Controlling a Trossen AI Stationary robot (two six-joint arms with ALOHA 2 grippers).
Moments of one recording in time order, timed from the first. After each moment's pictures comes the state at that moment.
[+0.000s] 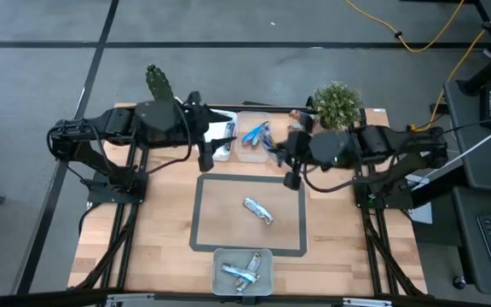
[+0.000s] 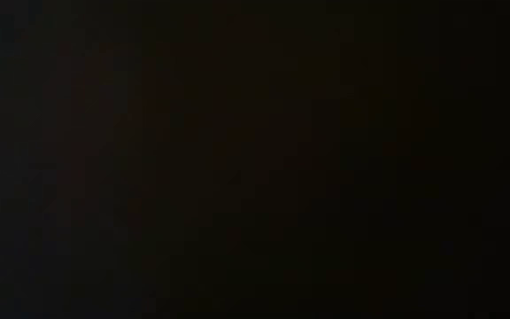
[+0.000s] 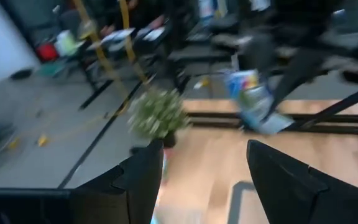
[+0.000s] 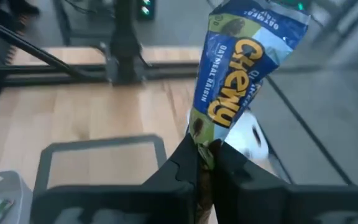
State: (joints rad) left arm -0.10 1.36 1.77 -0.71 -0.44 0.05; right arm 0.23 1.48 1.80 -0.87 0.51 0.12
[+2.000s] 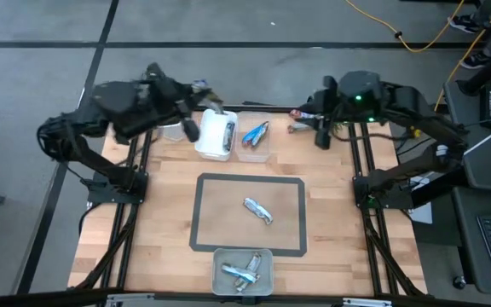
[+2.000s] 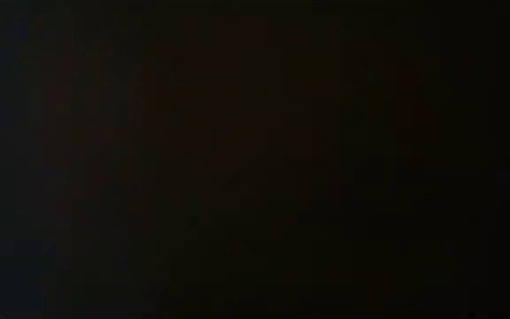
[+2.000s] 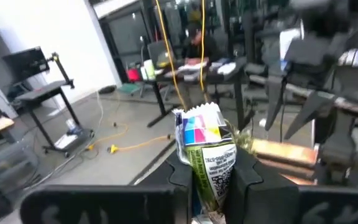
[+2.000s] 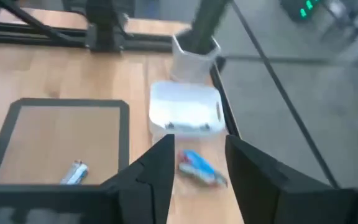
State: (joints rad) left arm -0.10 1.33 1.91 -0.66 -0.77 0.12; right arm -0.20 1.32 1.80 -1.03 0.08 -0.21
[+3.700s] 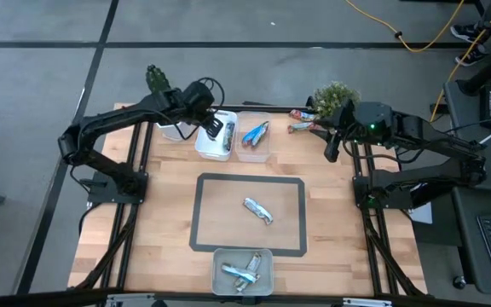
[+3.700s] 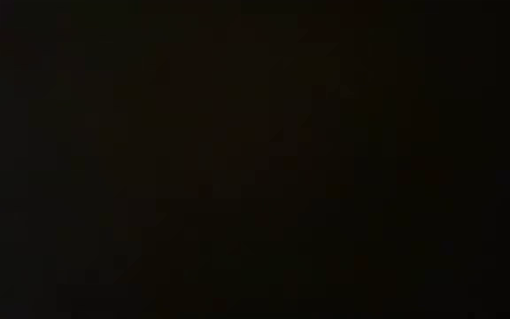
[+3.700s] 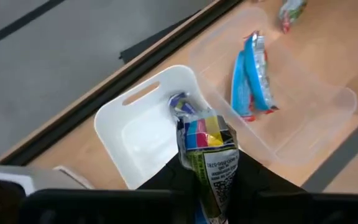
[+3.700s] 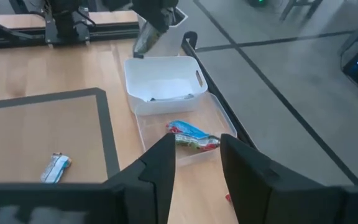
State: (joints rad) left arm 0.53 1.41 1.27 -0.77 -0.15 -0.31; right arm -0.19 0.94 1.19 -0.76 0.23 -0.03
